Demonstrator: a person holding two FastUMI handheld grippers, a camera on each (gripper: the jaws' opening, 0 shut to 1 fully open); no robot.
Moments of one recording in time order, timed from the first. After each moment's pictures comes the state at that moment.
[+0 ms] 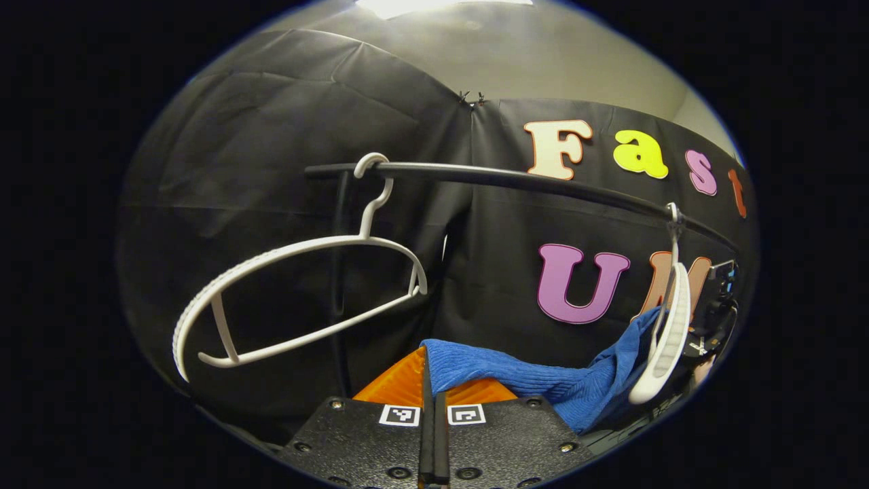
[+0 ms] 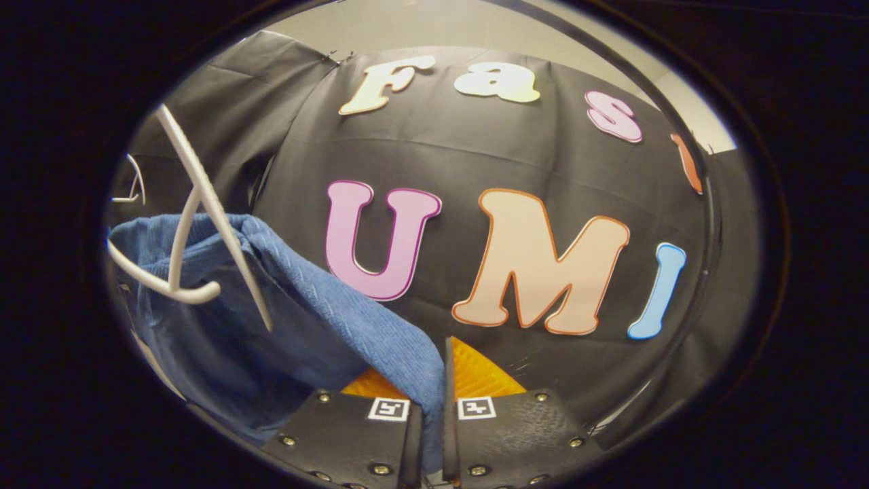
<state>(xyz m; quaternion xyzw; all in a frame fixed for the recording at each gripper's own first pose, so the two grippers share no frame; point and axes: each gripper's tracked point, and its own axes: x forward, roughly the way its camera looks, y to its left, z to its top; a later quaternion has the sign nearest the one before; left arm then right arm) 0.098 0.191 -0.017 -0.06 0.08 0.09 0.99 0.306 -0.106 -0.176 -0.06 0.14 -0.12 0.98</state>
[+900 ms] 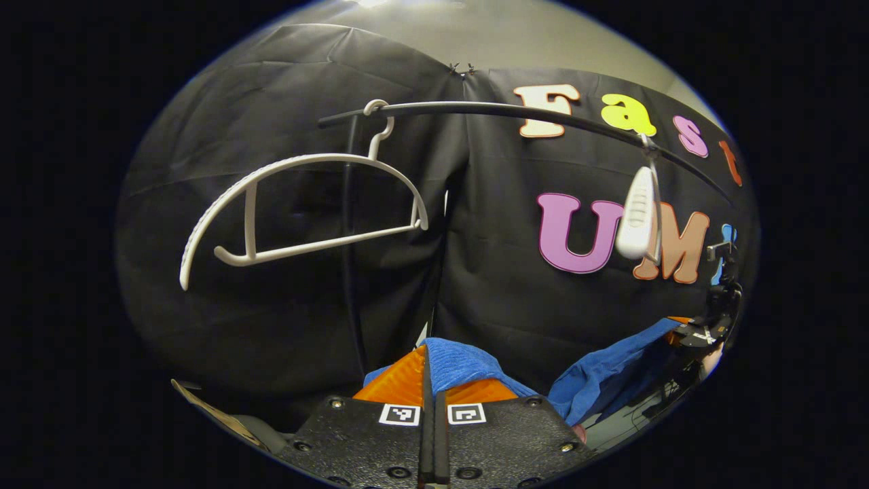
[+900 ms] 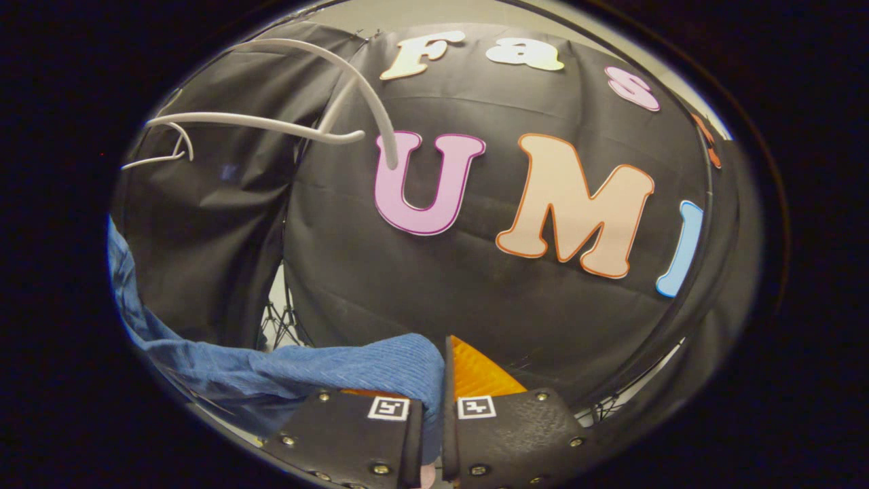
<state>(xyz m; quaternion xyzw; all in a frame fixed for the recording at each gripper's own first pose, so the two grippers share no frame) 0.031 0.165 -0.090 -0.03 0.15 0.09 0.98 0.216 -0.050 -0.244 -0.06 0.21 -0.04 0.97</state>
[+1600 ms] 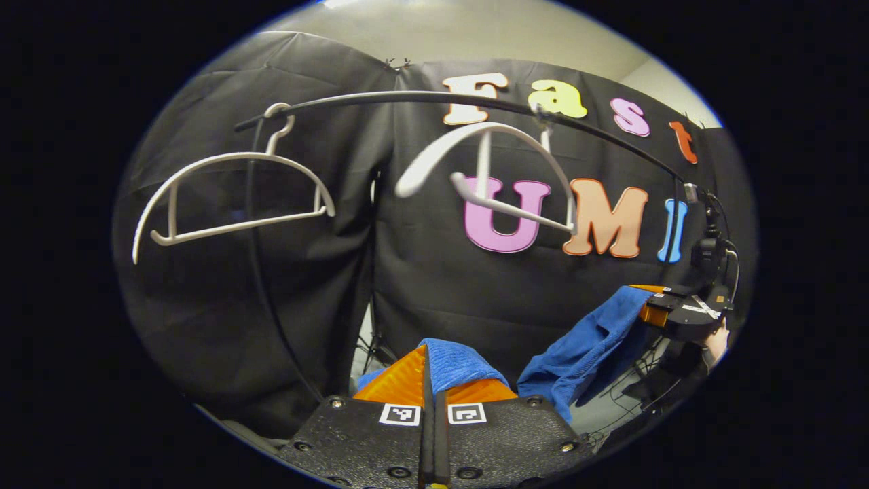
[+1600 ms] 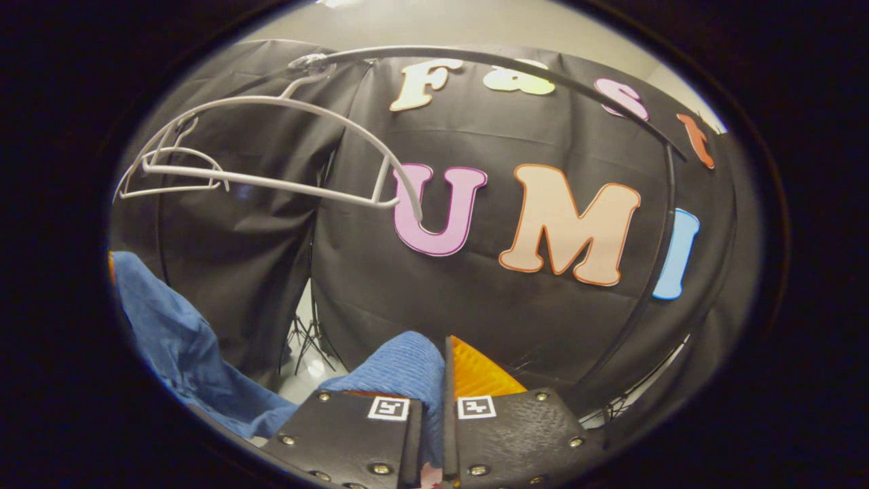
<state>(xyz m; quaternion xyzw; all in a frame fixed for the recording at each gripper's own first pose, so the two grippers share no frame) 0.027 0.043 -0.108 -0.02 0.16 -0.06 0.98 0.154 -0.045 -0.177 -0.02 0.17 -0.02 0.98</state>
